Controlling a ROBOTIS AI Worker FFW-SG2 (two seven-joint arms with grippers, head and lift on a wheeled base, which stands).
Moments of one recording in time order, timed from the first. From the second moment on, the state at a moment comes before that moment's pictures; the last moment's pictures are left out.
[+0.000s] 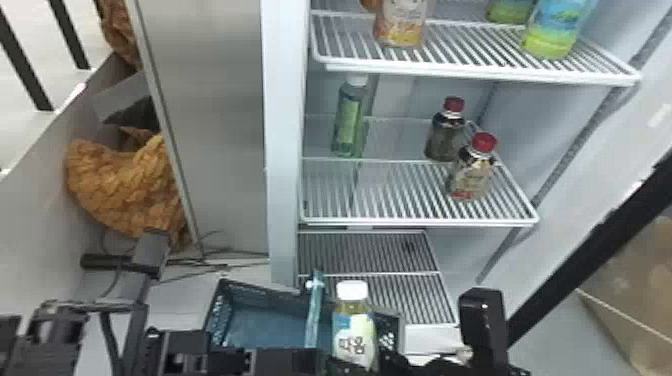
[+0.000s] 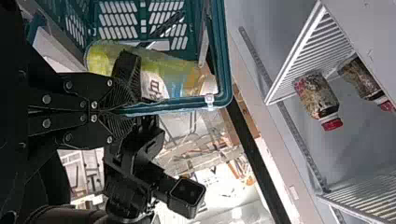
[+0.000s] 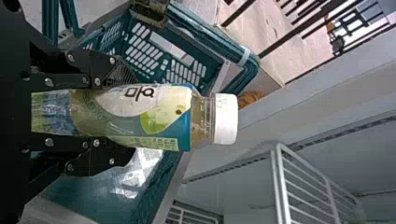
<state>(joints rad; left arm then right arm) 0.08 0.27 0.06 -2.04 1.25 1.57 -0.32 0.59 -0.19 0.01 -2.50 -0.33 1.08 0.42</state>
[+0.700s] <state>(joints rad) 0.08 0.27 0.06 -2.04 1.25 1.57 -0.32 0.58 -0.19 0.01 -2.49 -0.33 1.11 0.42</state>
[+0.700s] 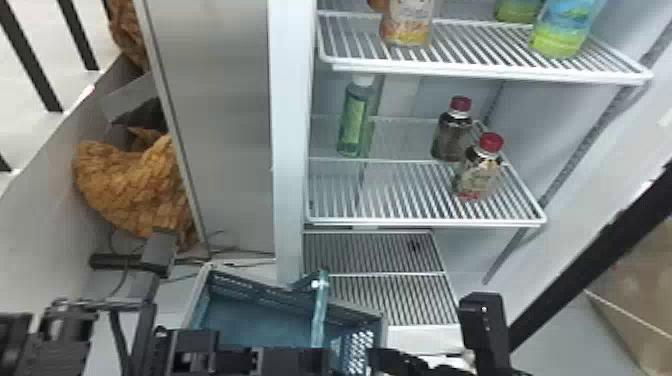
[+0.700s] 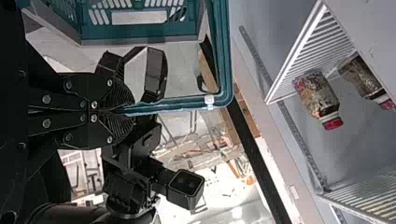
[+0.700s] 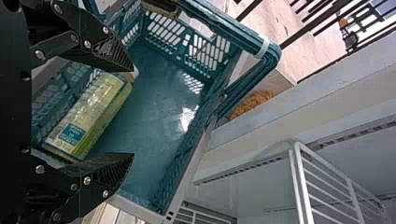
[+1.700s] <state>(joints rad) 0.08 0.27 0.07 -2.04 1.26 1.57 -0.32 0.52 -0.15 -0.08 -2.53 -0.21 0.89 0.40</state>
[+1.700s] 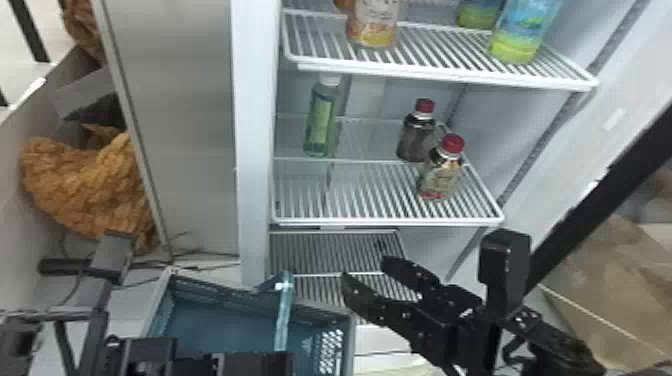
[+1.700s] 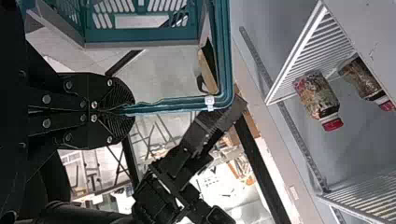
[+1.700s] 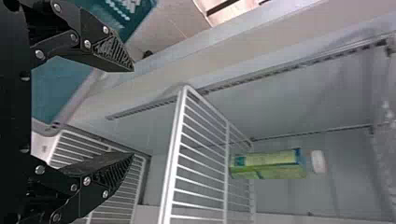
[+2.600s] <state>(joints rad) 0.09 0.26 0.07 -2.04 1.27 1.57 -0.32 0.37 -0.13 -0.02 -2.26 -0.22 0.47 0.34</state>
